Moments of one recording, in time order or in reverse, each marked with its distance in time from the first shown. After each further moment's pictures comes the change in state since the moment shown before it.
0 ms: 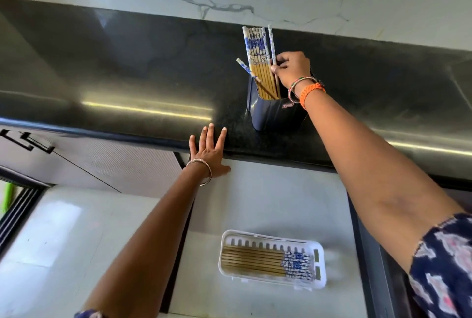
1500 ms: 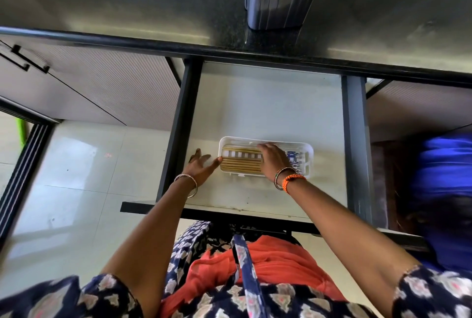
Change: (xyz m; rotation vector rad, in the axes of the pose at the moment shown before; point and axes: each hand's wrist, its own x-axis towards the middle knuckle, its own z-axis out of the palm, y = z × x) left_hand -0.183 -0.019 0.173 -0.571 -0.392 -0.229; right_hand -0.369 0.175 0.076 -0.422 -0.590 0.045
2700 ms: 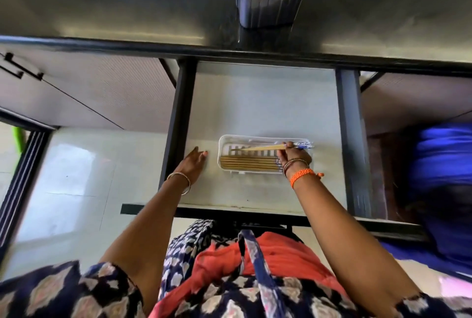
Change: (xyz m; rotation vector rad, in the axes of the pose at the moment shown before) left_hand 0.001 -0.006 -0.009 -0.026 0.102 0.039; right_hand -0.001 0.014 -0.020 1.660 0.500 0.978
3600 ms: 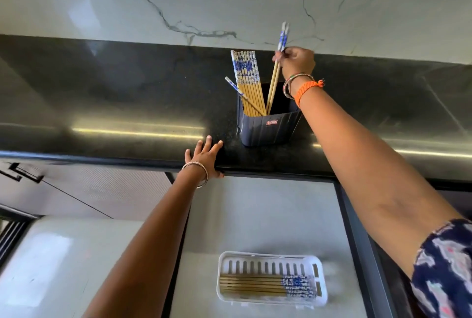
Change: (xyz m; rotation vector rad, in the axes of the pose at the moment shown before) left_hand 0.118 0.192 -0.175 0.521 0.203 0.250; right_hand -0.077 -0.327 0.270 -0.431 -0.218 -1.156
